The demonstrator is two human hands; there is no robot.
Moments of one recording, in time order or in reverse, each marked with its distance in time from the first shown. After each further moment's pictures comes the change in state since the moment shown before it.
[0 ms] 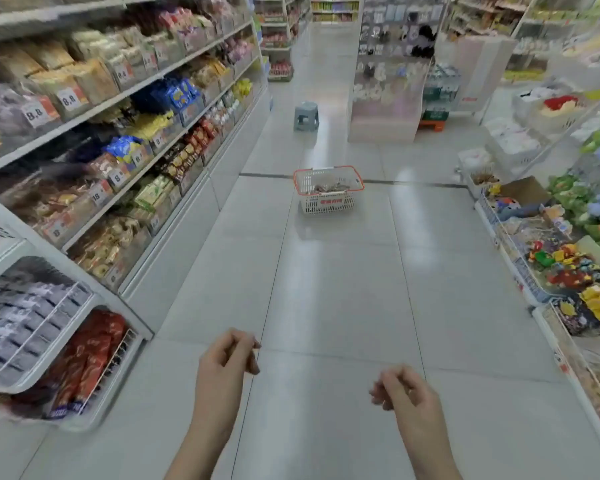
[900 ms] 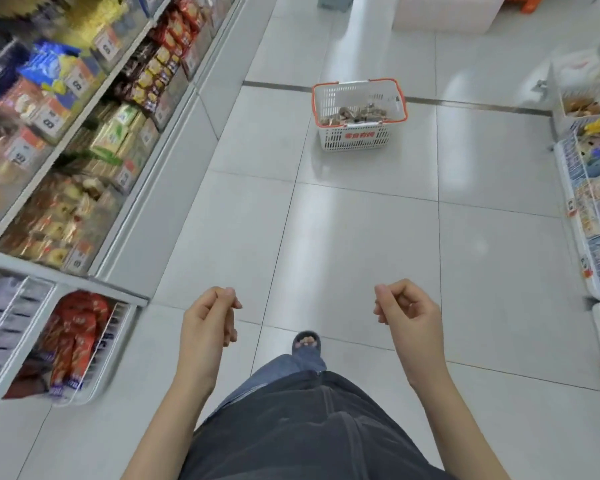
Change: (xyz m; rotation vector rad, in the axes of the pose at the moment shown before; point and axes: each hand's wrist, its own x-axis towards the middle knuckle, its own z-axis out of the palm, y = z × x) left_hand 0.316 -0.030 0.085 0.156 0.136 -0.317; right_hand 0.362 -0.036 0.086 -0.094 -0.009 0.060
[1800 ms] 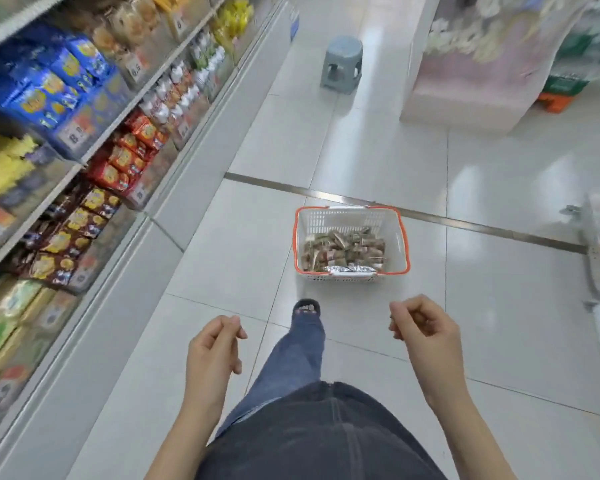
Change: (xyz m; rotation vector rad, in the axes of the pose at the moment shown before) left_hand 0.550 0.290 0.331 -0.044 0.082 -0.025; right_hand 0.707 -0.191 0.052 -0.072 -0.039 -0.033
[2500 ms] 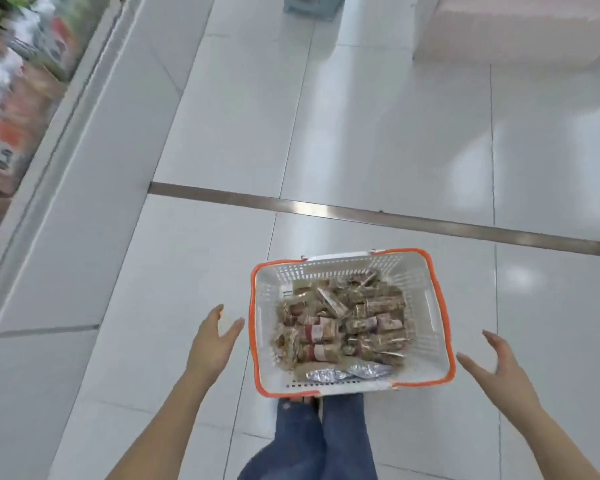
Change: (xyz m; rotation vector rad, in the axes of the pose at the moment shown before) left_hand 0.580 -0.141 0.306 0.681 -0.208 -0.265; right_hand 0.560 0.305 -0.044 -0.632 0.025 0.579
